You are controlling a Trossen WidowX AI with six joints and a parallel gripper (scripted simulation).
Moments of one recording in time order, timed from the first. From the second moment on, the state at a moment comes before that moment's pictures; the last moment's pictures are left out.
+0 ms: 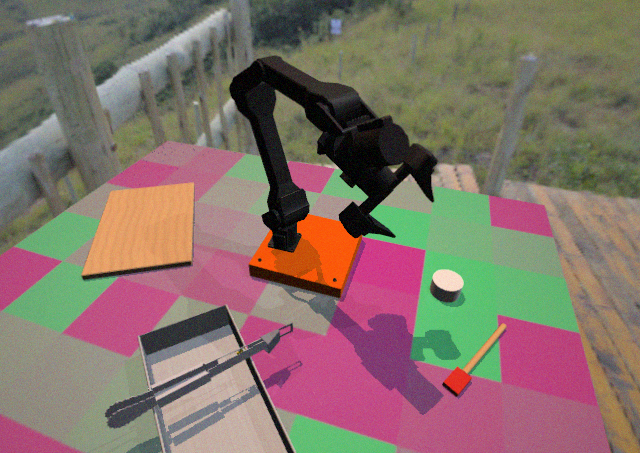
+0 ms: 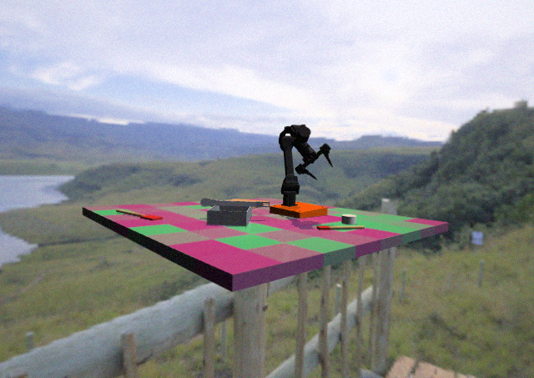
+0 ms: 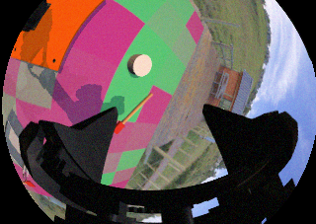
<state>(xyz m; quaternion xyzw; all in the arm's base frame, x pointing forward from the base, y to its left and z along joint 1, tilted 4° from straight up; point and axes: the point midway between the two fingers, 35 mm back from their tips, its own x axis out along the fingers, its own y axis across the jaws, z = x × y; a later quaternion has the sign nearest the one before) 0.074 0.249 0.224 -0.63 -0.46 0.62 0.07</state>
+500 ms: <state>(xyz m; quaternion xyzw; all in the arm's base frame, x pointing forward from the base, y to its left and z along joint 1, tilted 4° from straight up) 0.284 0.172 0.186 -0.73 -0.08 0.64 0.21</state>
